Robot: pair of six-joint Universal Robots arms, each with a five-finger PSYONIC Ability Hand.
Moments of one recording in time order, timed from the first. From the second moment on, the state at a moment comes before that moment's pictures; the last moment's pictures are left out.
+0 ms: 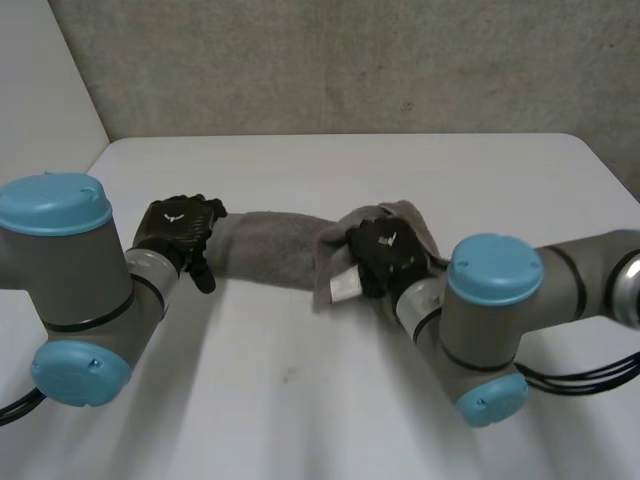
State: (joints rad) left arm 4.28 -2.00 -1.53 3.27 -1.66 3.29; right arm 2.18 -0.91 1.43 -0.39 1.52 2.97; left_hand 0.32 0.31 0.32 0.31 0.14; right_hand 1.06 1.17 1.18 1.18 0.91
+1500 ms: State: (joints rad) left arm 4.06 -2.18 -1.48 3.47 -1.65 3.06; right arm 2.01 -1.54 1.25 -0.16 1.45 3.06; left_hand 0.21 0.21 0.21 0.21 0.04; right_hand 1.06 1.17 1.19 1.20 0.91
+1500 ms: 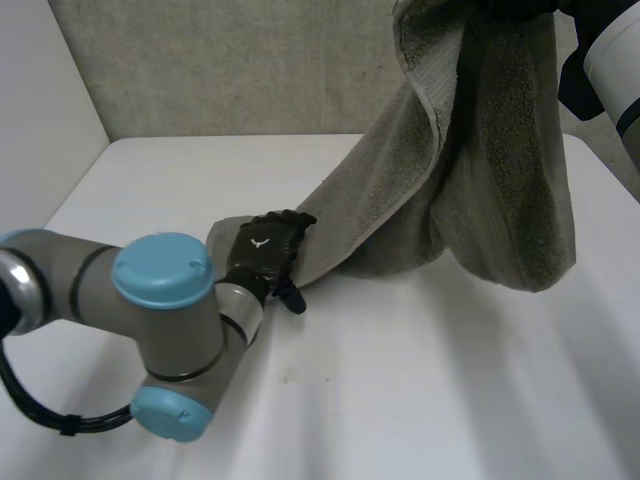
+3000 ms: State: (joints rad) left arm 4.32 -1.98 -1.26 3.87 -1.55 3.76; right arm 1.89 -1.07 1.04 -0.55 1.47 2.76; left_hand 1.17 1.21 1.22 1.22 1.03; right_hand 1.06 1.18 1.19 1.20 0.92
